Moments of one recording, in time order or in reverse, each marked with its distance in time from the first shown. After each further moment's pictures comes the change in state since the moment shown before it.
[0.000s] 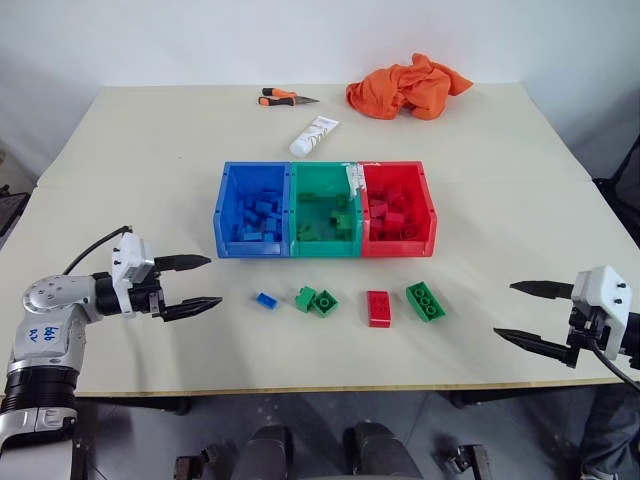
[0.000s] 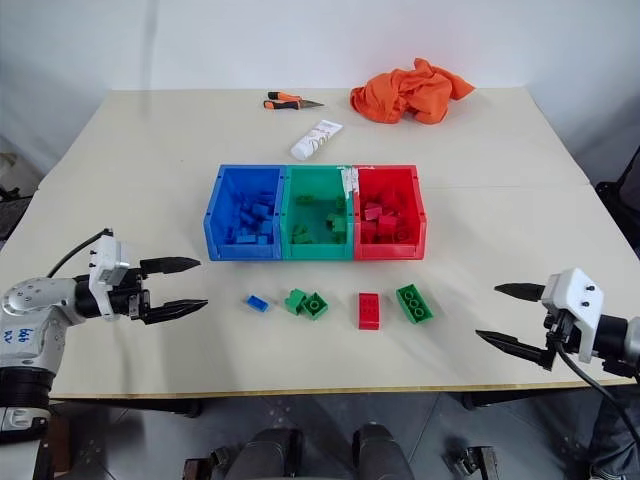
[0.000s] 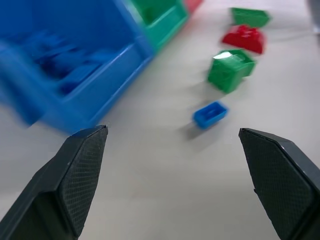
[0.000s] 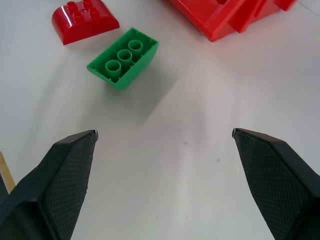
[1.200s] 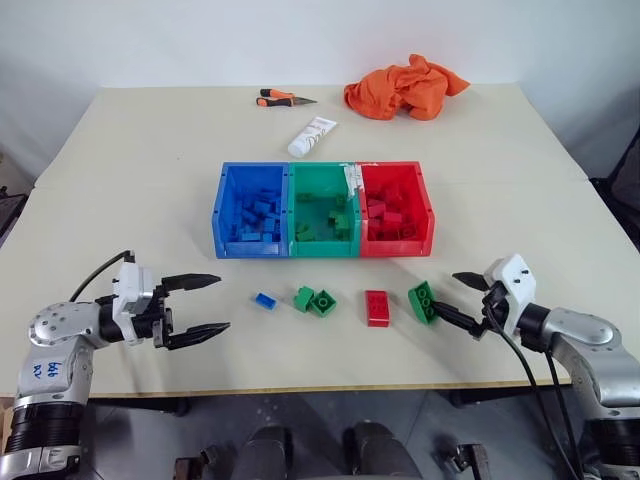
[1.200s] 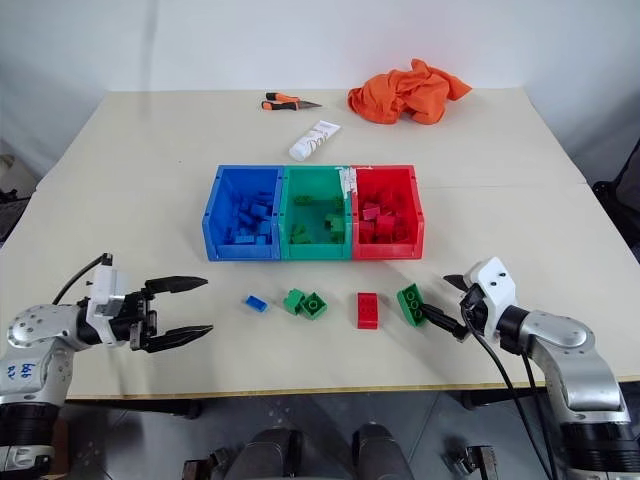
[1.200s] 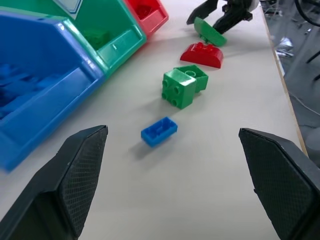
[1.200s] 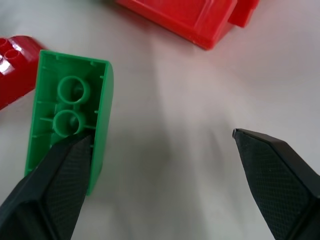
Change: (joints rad) left arm 0.199 -0.048 0.094 -0.143 -0.065 -0.088 -0.011; right arm -0.261 0.279 0.297 -0.036 -0.089 0.243 -0.391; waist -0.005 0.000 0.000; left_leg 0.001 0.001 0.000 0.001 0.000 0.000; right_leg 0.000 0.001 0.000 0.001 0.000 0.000
